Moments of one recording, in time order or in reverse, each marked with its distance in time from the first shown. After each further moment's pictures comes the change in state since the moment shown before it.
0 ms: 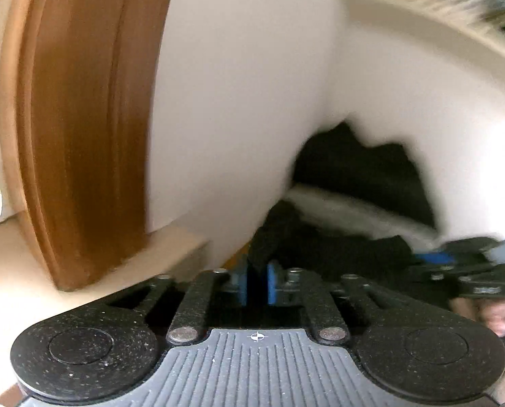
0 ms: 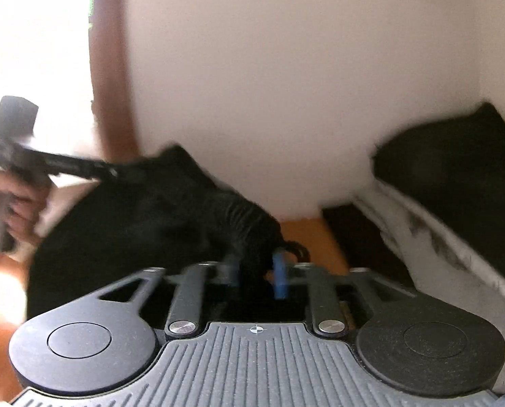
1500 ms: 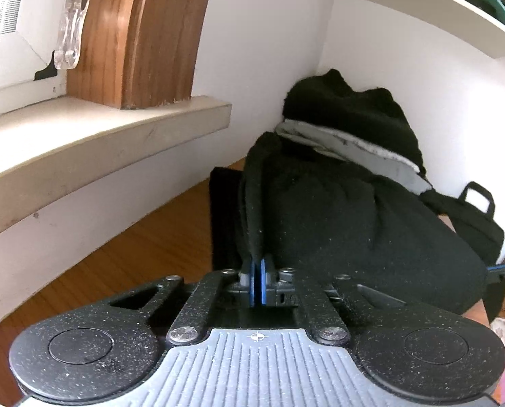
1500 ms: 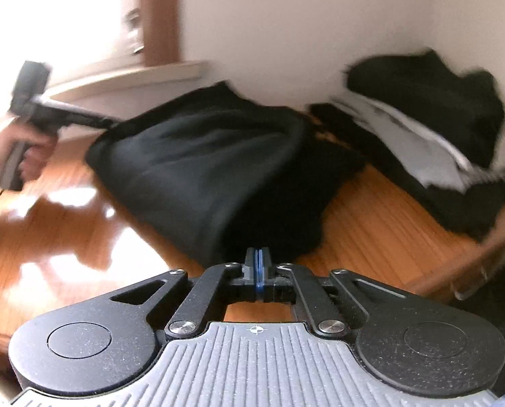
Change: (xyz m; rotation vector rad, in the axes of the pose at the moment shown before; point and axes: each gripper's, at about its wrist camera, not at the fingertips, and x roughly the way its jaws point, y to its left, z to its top) left arm -0.088 0.026 -0.101 -0.012 0.003 -0.128; right arm -0.141 0.106 -0.103 0.050 0.102 -0.150
